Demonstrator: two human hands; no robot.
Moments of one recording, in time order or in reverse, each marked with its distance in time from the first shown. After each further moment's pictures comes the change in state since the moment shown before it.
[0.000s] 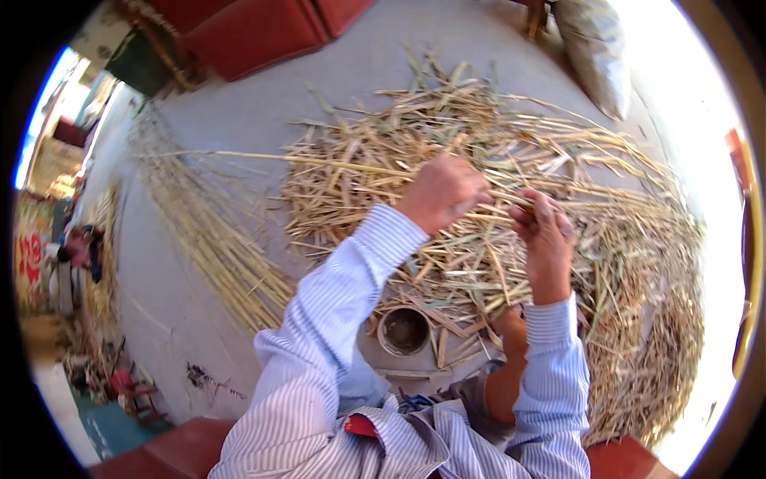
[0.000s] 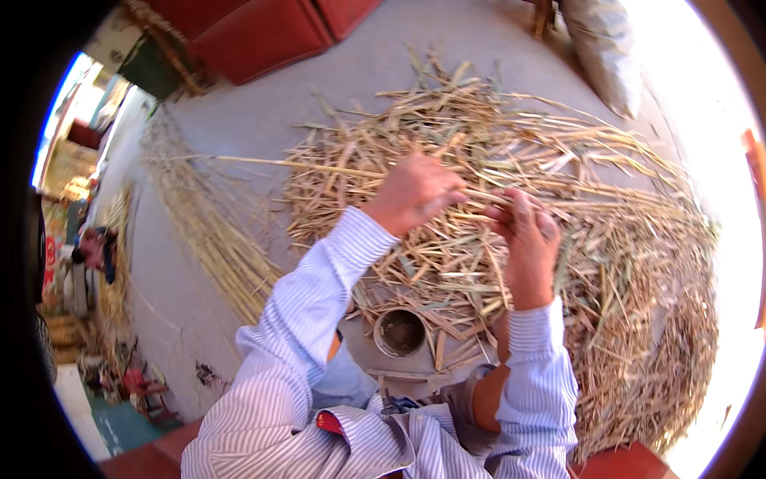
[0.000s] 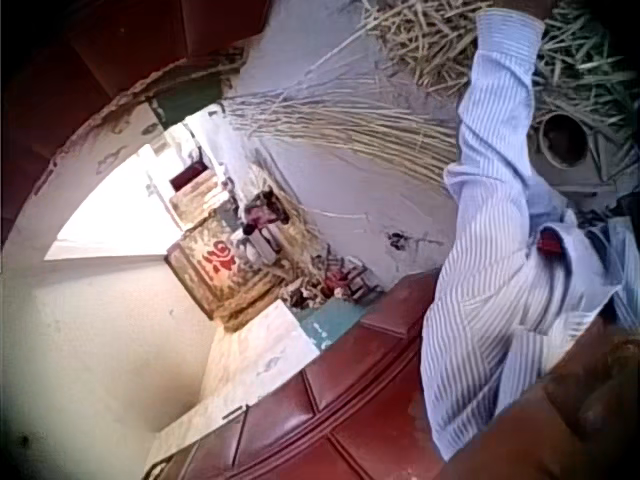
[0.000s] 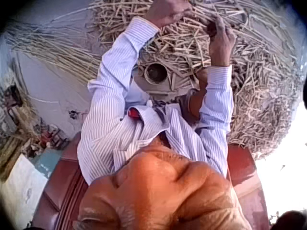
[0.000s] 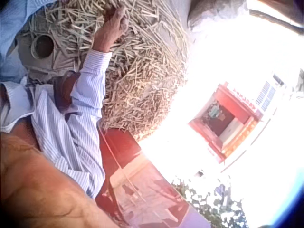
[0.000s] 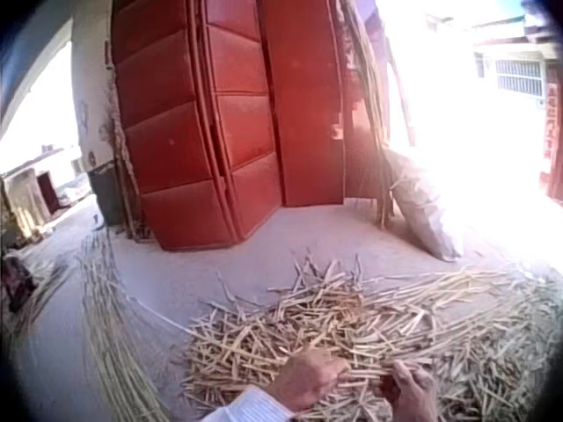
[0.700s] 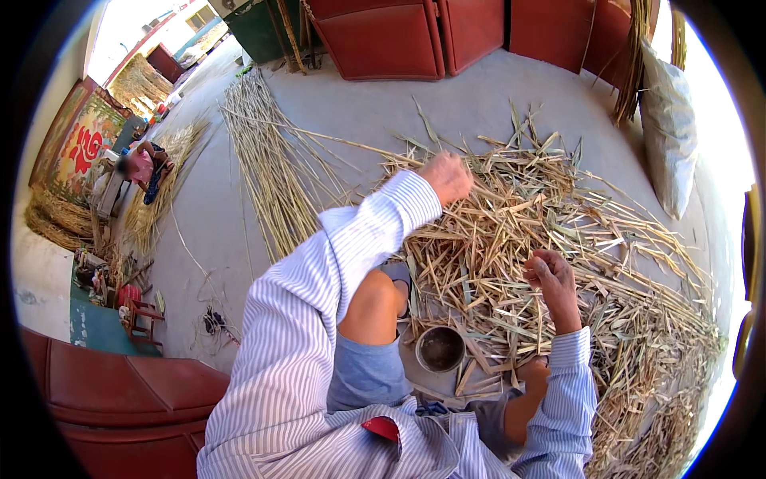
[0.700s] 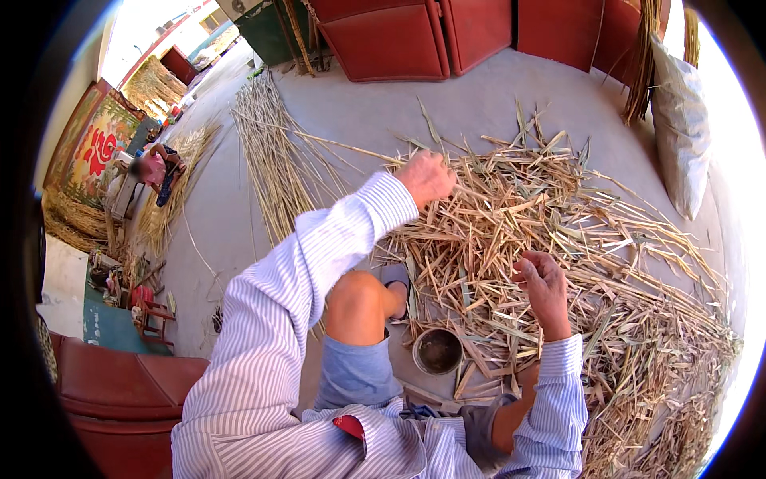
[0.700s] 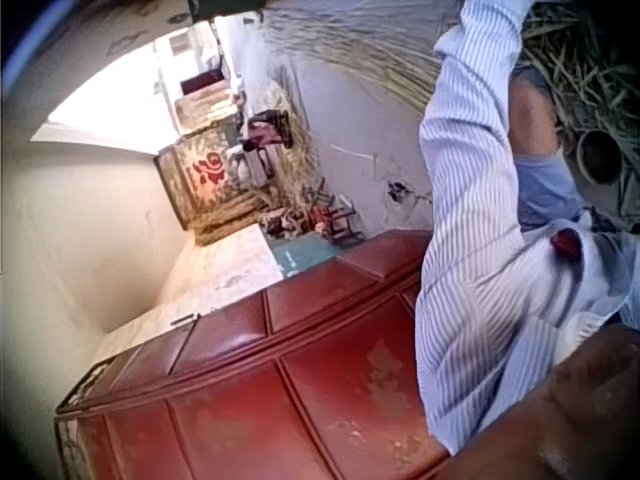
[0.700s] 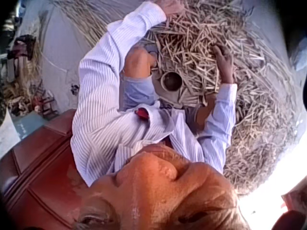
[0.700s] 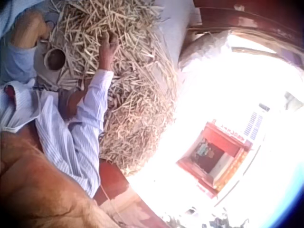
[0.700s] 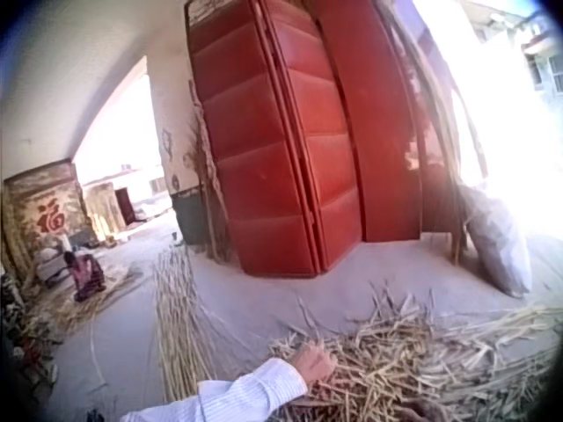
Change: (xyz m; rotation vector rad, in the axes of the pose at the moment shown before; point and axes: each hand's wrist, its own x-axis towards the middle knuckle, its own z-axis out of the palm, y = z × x) left_hand -0.088 -0.056 -0.119 1.104 -0.643 -0.160; right_hand -0.021 0.036 0.026 -0.546 -0.518 0.037
